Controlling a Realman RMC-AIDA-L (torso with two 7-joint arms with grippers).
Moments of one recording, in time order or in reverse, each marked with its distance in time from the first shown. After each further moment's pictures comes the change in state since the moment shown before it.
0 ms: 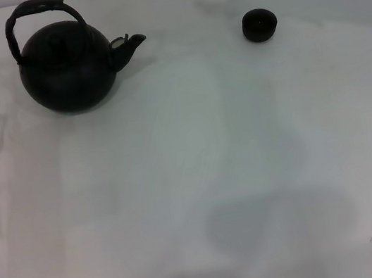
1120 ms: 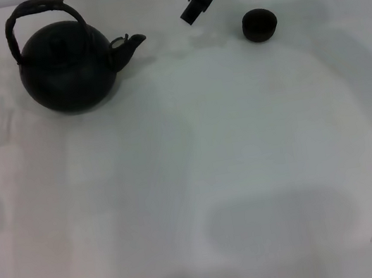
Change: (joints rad) left arm -0.022 0.000 0.000 -0.003 0.003 0.003 -0.001; right arm 0.414 0.186 -0.002 0.262 -0.984 0.047 0.610
